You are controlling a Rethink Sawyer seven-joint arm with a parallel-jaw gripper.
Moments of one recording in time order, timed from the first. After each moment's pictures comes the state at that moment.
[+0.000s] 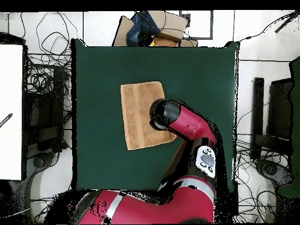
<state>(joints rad) -0.14 -0.42 -0.25 1.57 0.34 0.54 1.60</state>
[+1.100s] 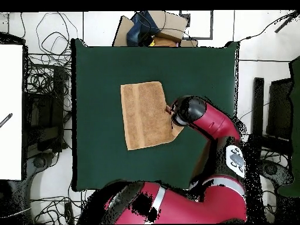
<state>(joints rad) -0.28 -0.40 -0.22 1.49 0.27 0.54 1.60</state>
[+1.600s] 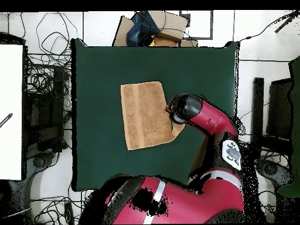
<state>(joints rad) -0.28 -0.36 -0.20 1.44 0.24 0.54 1.60</state>
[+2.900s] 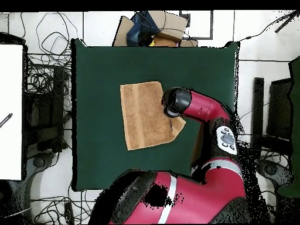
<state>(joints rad) -0.32 -0.34 -0.05 1.34 0.02 0.57 1.60</state>
